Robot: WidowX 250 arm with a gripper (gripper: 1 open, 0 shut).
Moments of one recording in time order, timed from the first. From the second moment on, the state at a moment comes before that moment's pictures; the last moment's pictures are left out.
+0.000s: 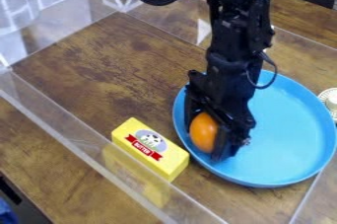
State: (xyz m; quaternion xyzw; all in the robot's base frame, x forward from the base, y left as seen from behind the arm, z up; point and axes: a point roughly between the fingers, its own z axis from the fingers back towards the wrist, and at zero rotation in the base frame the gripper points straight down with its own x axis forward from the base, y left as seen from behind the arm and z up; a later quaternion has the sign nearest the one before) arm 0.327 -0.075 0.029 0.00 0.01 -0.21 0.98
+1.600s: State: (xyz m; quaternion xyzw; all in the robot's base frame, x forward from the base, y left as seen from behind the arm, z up) arm 0.331 -0.043 0.042 0.04 0.07 -0.20 0.98
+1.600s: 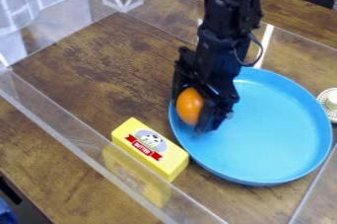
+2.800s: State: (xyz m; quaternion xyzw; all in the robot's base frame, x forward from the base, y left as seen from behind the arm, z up) arm 0.320 -0.018 0.068 0.07 0.11 -0.20 0.97
